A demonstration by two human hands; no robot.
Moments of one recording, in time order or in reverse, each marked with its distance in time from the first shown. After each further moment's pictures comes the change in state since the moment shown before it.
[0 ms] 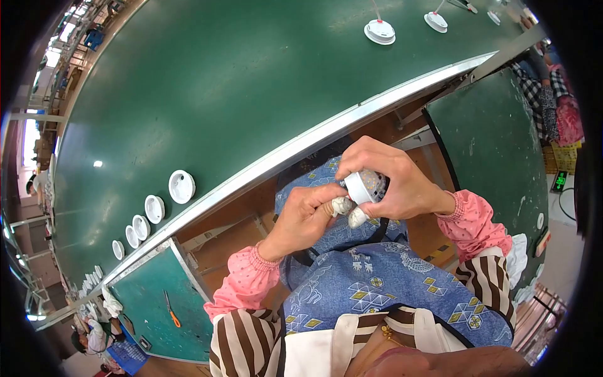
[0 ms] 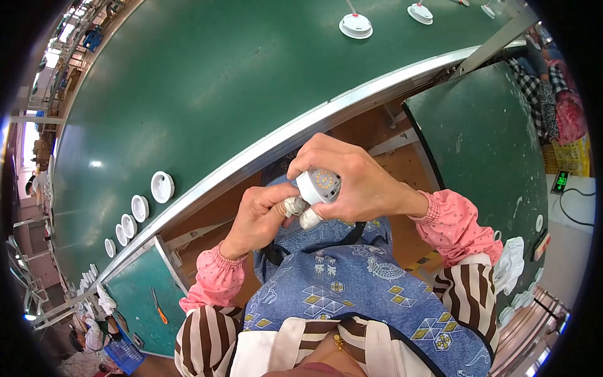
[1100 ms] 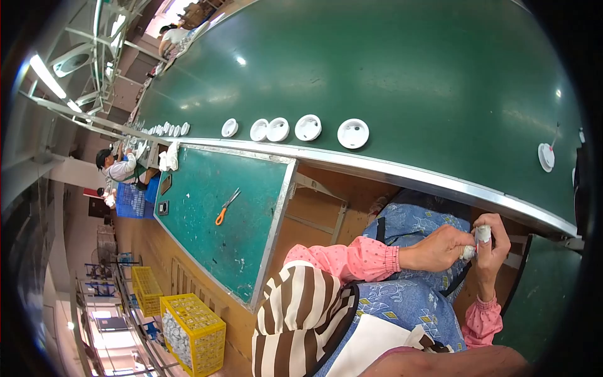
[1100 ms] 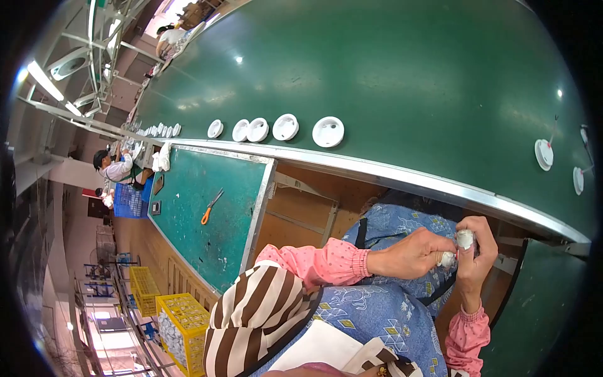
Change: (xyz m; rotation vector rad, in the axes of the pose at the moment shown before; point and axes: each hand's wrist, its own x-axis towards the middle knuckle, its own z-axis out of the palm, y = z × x) left_hand 0.009 -0.028 0.044 0.085 0.336 0.256; right_hand 0.004 0.031 0.032 0.066 0.263 0.022
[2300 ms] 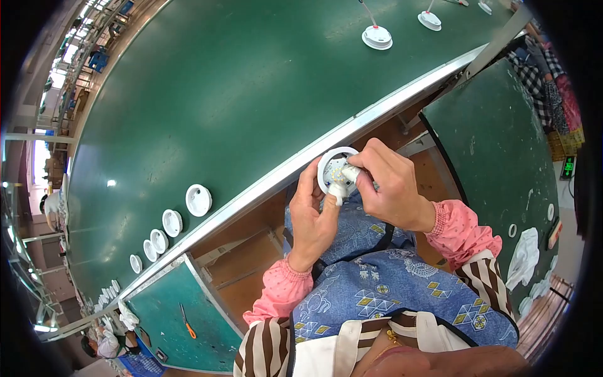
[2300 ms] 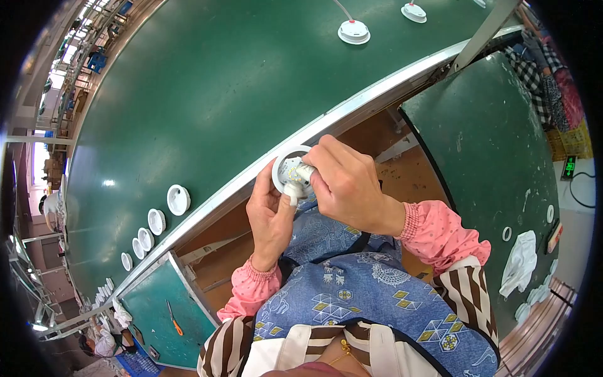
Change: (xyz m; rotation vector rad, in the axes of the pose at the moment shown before) left_hand 0.021 0.010 -0.005 -0.133 0.167 -0.110; right_hand 0.003 -0.033 -0.008 -0.536 0.275 -0.145
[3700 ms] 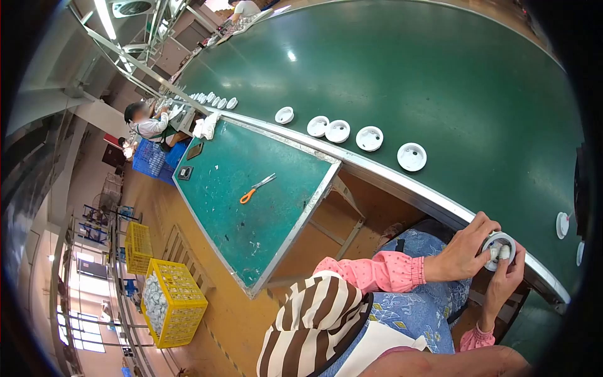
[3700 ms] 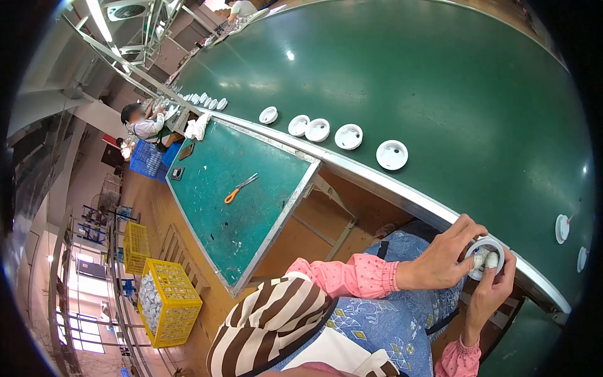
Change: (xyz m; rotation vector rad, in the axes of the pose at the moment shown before) left_hand 0.006 0.024 -0.009 0.299 0.288 0.242; right_hand 0.006 0.024 0.037 0.521 -0.154 0.311
